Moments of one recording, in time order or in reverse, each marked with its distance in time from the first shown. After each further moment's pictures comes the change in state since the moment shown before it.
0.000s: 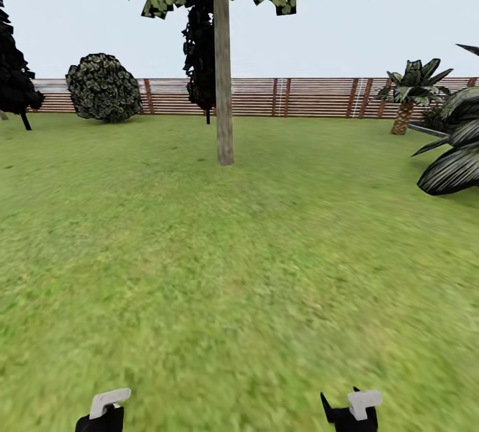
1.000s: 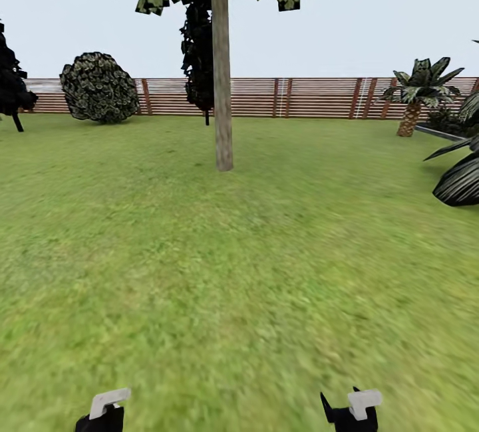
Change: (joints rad) left arm 0.000 0.000 0.000 0.000 0.000 0.000 0.000; right arm 0.000 0.000 0.000 0.000 0.000 0.000 0.000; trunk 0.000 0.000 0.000
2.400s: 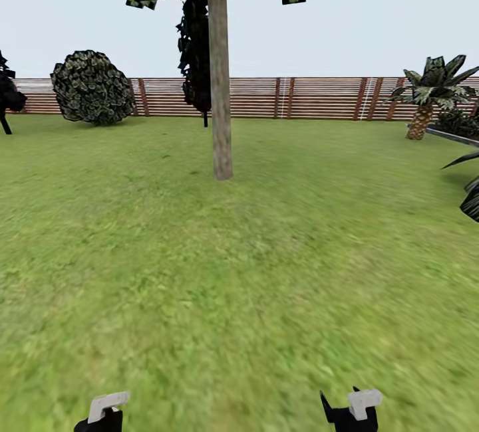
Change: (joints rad) left arm 0.011 0.000 0.006 -0.001 0.000 0.000 0.000; right arm 0.000 0.000 0.000 0.000 0.000 0.000 0.000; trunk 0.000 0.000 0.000
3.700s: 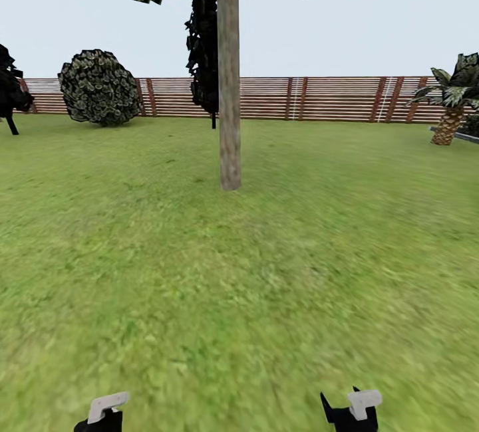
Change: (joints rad) left arm 0.001 0.000 0.000 0.000 0.000 0.001 0.000; right arm 0.000 0.000 0.000 0.000 0.000 0.000 0.000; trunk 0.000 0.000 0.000
